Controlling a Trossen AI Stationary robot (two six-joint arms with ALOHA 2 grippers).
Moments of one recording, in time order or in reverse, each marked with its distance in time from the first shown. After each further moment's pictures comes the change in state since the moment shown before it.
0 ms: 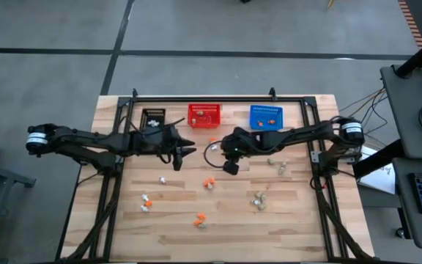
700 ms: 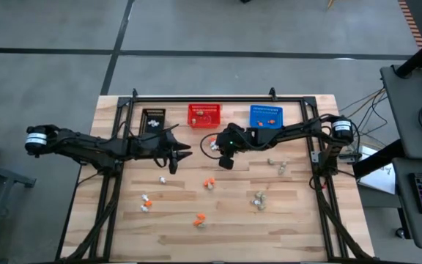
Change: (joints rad) left arm -0.001 -0.016 -0.185 0.206 0.002 0.009; right arm -0.079 0.090 -0.002 0.150 -0.052 -0.104
